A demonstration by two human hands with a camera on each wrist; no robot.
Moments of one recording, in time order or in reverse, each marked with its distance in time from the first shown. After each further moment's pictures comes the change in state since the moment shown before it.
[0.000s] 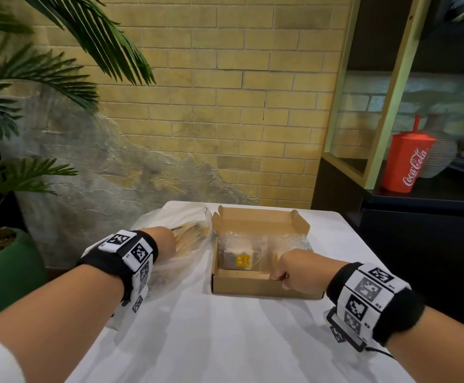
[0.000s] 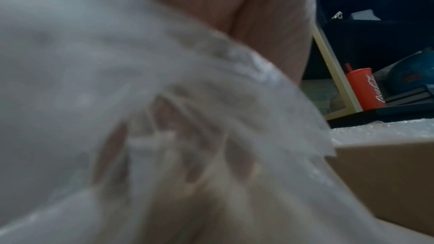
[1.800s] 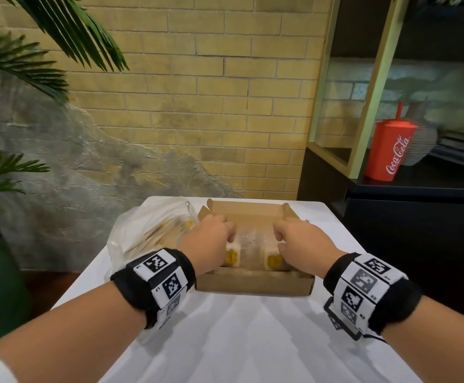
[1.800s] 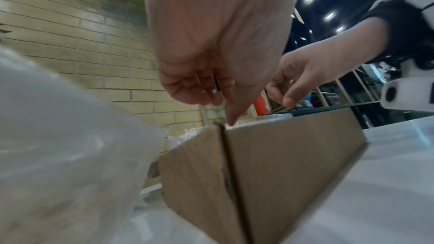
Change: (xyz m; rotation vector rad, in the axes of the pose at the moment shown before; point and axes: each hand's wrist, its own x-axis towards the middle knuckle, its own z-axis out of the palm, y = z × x) left_hand -0.016 0.100 0.003 -0.238 0.518 0.624; right_hand 0.007 0.030 -0.004 0.083 0.426 0.257
